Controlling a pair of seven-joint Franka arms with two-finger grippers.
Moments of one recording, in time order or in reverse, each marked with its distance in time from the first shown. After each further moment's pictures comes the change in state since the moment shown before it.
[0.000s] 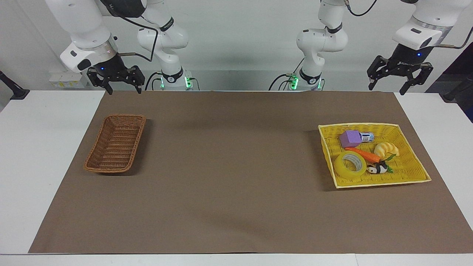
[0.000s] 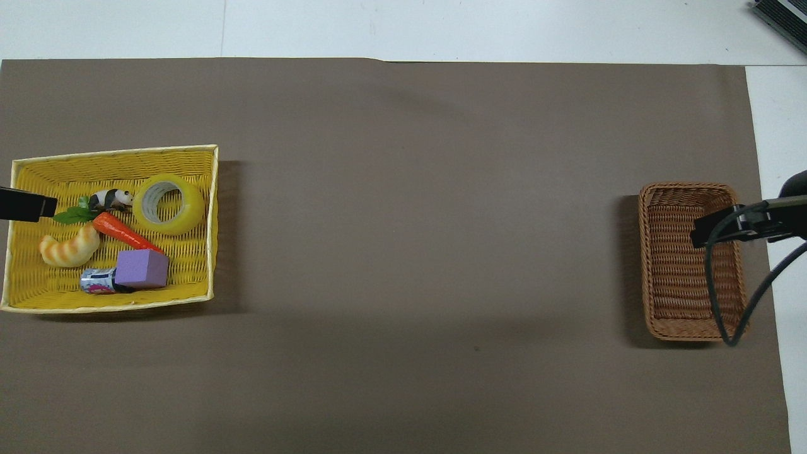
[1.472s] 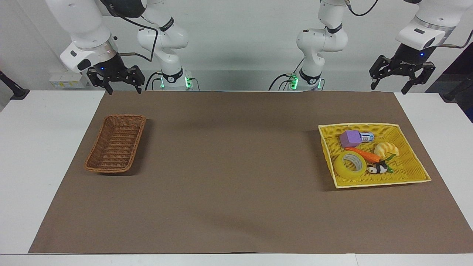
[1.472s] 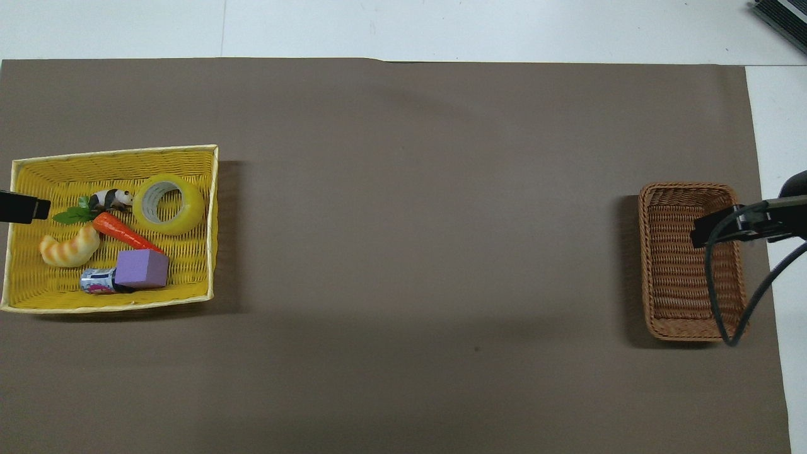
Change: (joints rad) left arm 0.004 -0.001 0.009 0.000 0.000 -0.010 0.000; right arm 0.000 0.000 0.000 0.000 0.000 0.000 0.000
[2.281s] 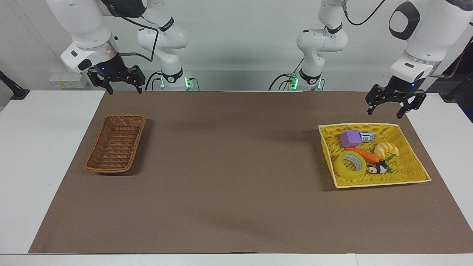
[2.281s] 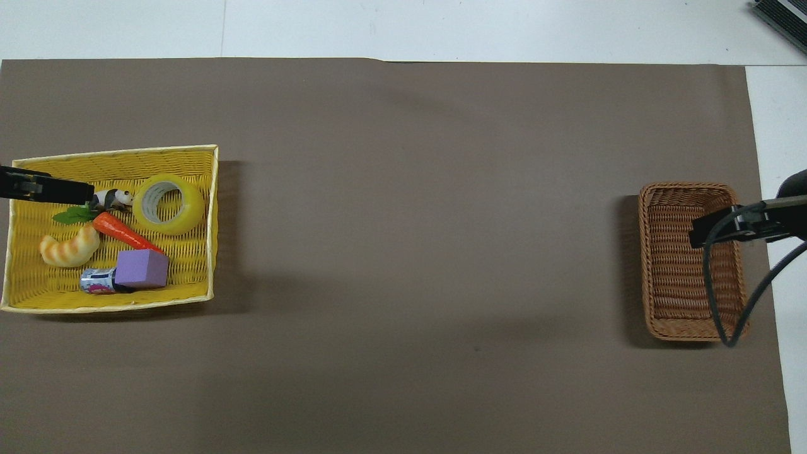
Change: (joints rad) left arm 0.017 0.022 0.011 -0.264 0.000 0.350 0.001; right arm 0.002 0.000 0.005 0.000 0.001 0.000 0.000
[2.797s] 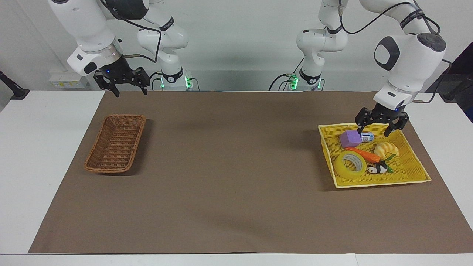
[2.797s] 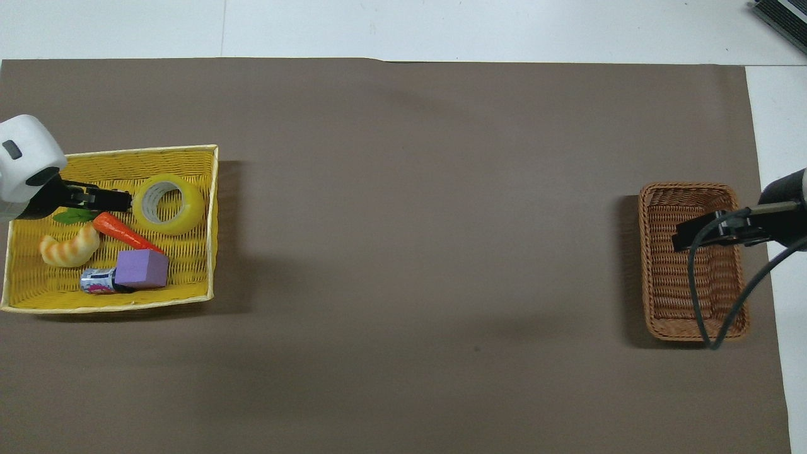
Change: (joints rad) left arm 0.000 0.050 0.000 -0.147 0.000 0.188 0.000; right arm -0.002 -0.044 0.000 -0.108 0.054 0.069 0.000
